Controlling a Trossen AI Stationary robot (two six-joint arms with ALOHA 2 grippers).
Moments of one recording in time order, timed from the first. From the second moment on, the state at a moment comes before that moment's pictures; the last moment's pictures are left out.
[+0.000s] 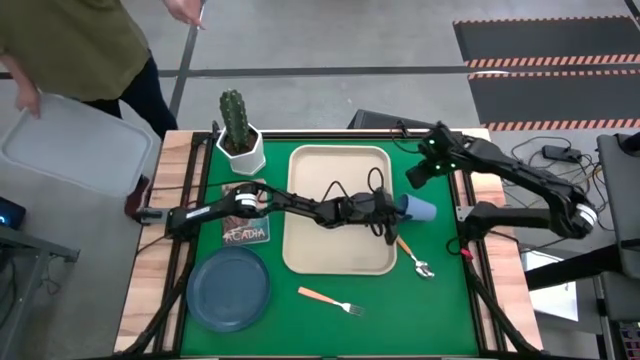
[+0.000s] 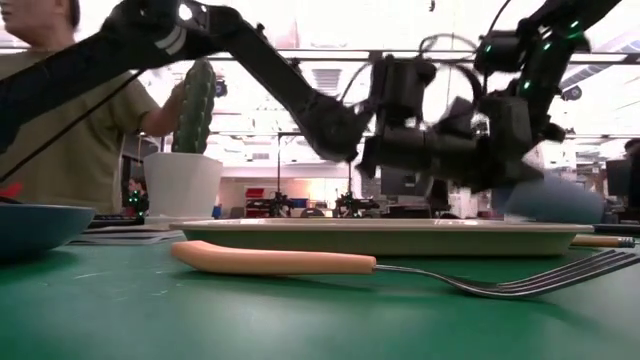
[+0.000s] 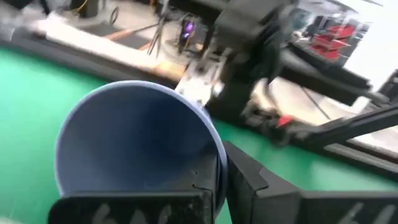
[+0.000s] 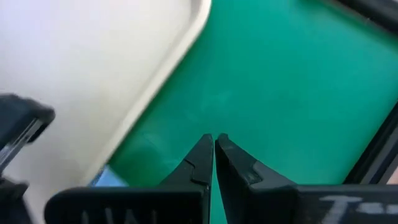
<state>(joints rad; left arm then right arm) 0.04 2.54 1.84 0.64 0.00 -0.30 -0.76 1.04 0.77 -0.83 -0.03 0.21</state>
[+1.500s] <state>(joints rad) -0.03 1.86 1.48 -0.97 -0.25 -0.33 -0.54 0.33 0.70 -0.53 -0.21 0.34</state>
